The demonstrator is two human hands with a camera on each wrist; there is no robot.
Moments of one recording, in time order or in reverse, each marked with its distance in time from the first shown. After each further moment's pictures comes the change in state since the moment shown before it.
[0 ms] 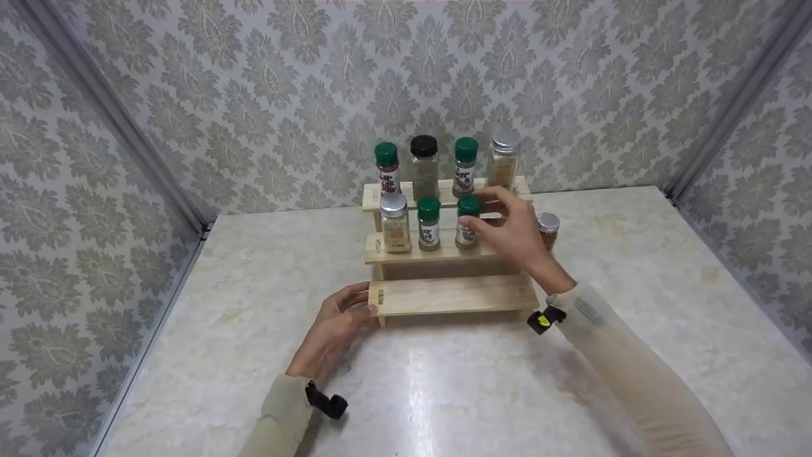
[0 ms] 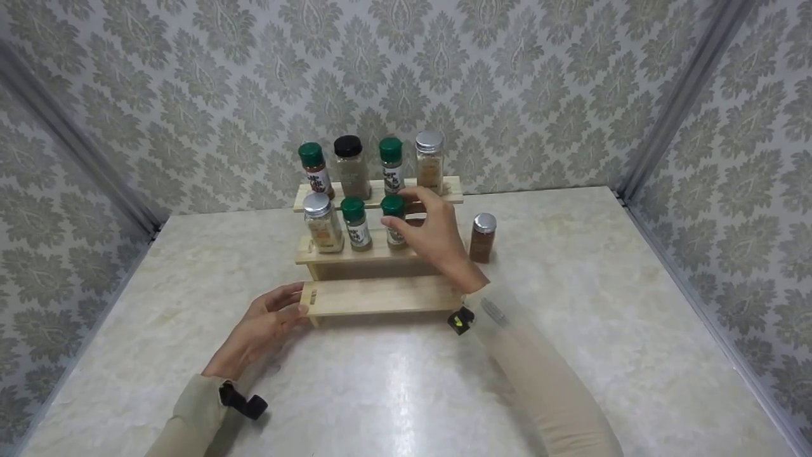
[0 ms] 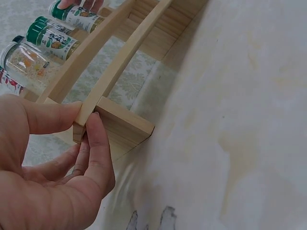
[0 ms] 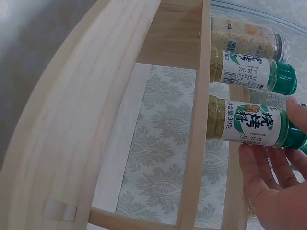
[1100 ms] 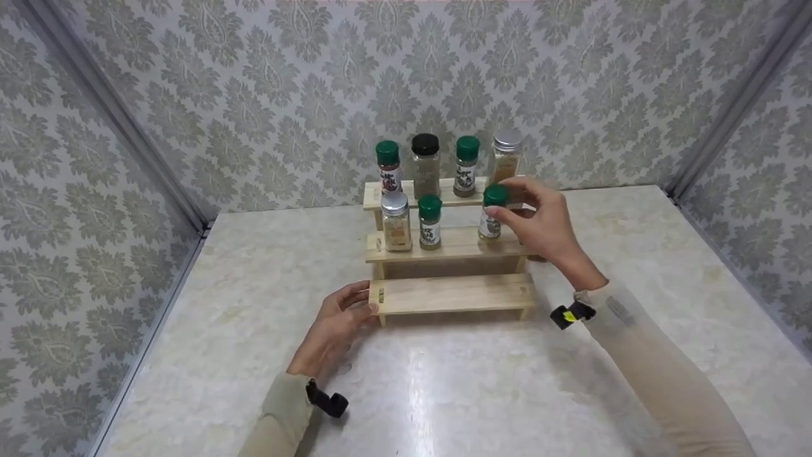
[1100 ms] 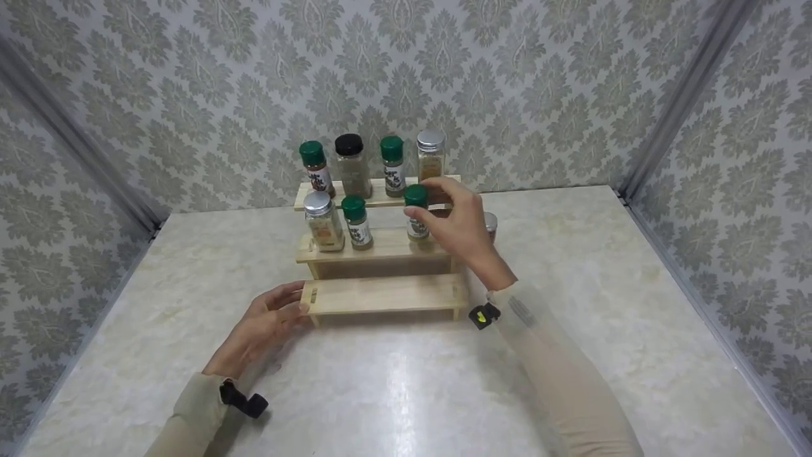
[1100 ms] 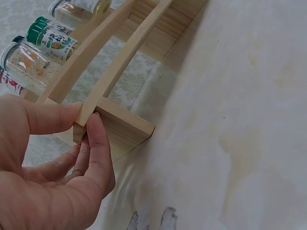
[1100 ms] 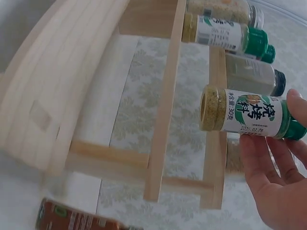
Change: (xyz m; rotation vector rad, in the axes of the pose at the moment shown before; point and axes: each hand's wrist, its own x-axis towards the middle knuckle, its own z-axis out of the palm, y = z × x) left_hand 0.000 -0.002 -0.003 -0.056 -0.046 0.006; right_hand -0.005 -0.007 -0.040 -0.043 0.040 -0.055
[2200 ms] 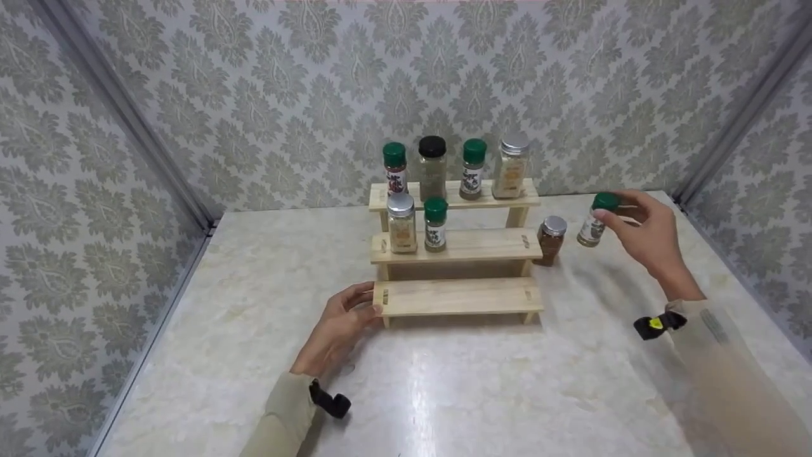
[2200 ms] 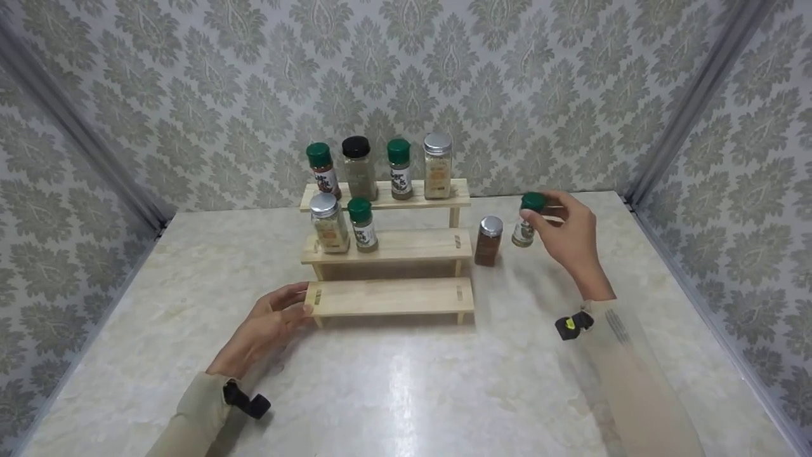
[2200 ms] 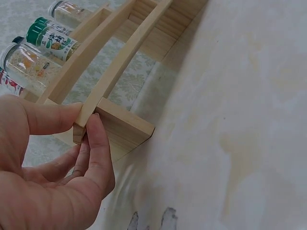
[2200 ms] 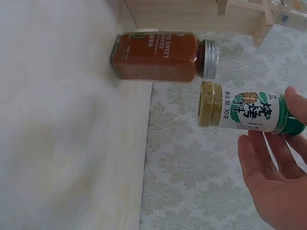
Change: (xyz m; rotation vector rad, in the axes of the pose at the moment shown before) left_hand -0.001 0.001 -0.002 0.069 0.004 0.000; right_hand -0.028 0.079 -0.128 -0.226 0.113 0.180
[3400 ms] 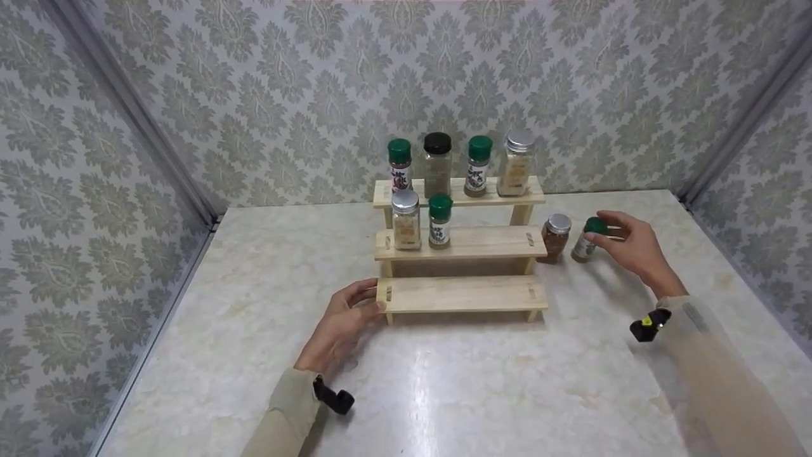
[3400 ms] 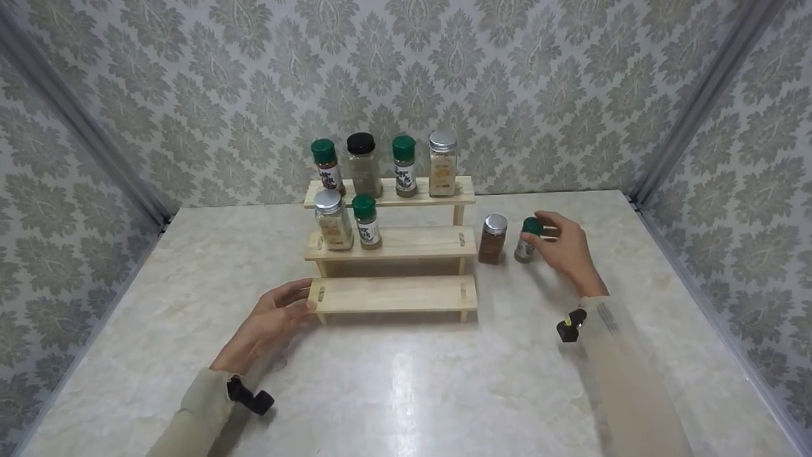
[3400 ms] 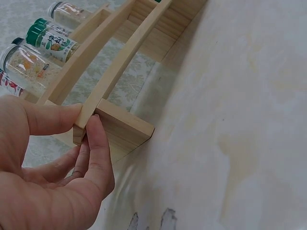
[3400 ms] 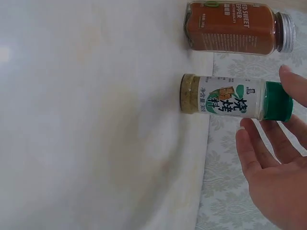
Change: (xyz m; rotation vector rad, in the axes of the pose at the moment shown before) left_hand -0.001 -0.001 0.003 -0.066 0.013 0.004; right_hand 0.004 0.053 0.018 -0.121 -0.248 0.167
